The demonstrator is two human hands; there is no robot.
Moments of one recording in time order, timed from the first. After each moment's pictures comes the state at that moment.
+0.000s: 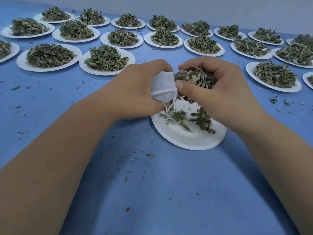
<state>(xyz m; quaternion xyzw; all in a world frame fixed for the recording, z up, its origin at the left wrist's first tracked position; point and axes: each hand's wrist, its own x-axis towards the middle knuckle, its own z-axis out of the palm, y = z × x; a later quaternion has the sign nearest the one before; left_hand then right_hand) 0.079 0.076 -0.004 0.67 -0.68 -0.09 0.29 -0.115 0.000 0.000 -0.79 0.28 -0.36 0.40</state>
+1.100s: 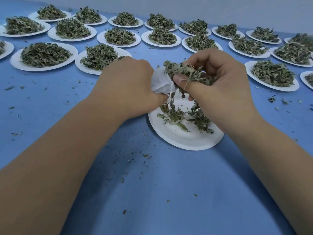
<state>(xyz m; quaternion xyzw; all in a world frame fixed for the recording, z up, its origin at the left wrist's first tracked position) 0.071 0.067 -0.005 0.75 -0.63 0.14 0.17 -0.108 0.005 -0.003 -0.75 0.28 -0.45 0.39</state>
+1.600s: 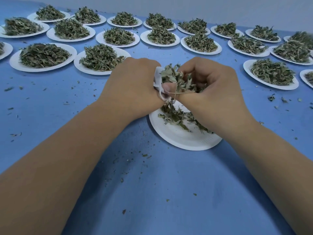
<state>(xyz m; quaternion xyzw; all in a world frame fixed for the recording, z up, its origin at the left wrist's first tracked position) 0.063 0.057 -0.010 0.69 -0.68 0.15 0.19 -0.105 0.013 -0.010 -0.79 0.27 -0.43 0.34</state>
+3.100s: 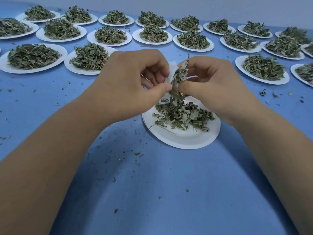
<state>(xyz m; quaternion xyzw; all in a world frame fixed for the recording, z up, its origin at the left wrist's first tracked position) 0.051 0.084 0.003 0.59 -0.68 -0.07 0.43 -0.127 -0.015 -0.006 -0.75 0.30 -0.34 0.48</state>
